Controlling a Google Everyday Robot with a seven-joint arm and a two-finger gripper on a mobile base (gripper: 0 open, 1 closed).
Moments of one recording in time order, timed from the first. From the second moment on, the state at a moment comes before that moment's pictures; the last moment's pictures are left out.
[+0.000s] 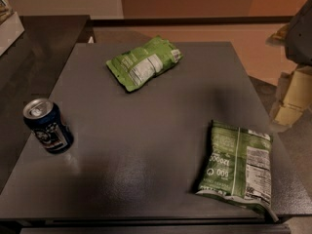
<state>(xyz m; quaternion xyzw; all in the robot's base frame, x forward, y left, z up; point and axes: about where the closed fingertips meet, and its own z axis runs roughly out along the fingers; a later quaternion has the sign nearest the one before) 0.438 -0.217 0.976 -0.60 0.78 -0.03 0.16</state>
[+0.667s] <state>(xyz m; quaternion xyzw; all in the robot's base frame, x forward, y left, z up) 0.434 -0.214 0.975 -0.61 0.77 -0.03 0.16</state>
